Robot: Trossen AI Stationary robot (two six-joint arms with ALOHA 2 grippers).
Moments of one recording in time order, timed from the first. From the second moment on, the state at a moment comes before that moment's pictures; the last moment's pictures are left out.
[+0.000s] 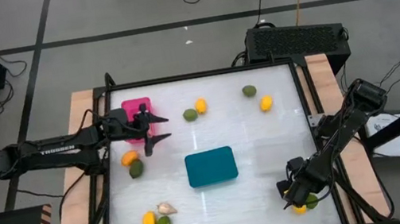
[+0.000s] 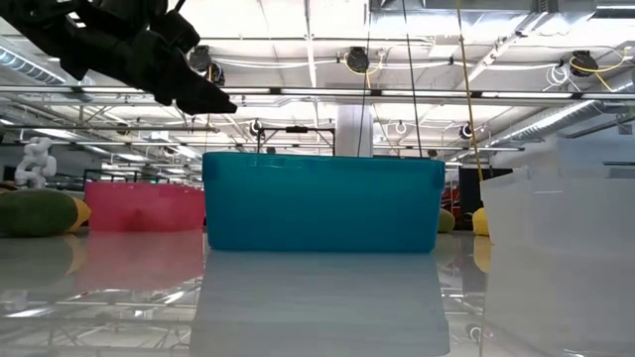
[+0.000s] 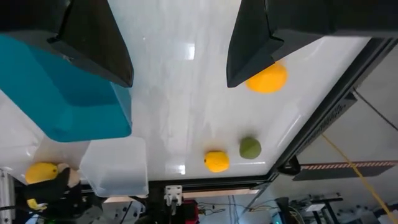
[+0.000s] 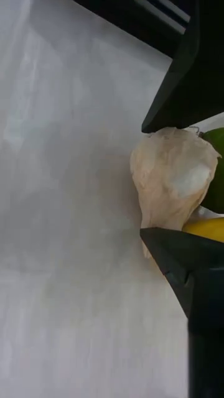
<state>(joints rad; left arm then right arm) 0.29 0.88 0.40 0.15 0.20 0.17 0.81 1.57 0.86 -0.84 -0.22 2.26</state>
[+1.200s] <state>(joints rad) 0.29 0.88 0.40 0.11 0.07 0.17 0.63 1.43 0.86 -0.80 -0.11 1.87</state>
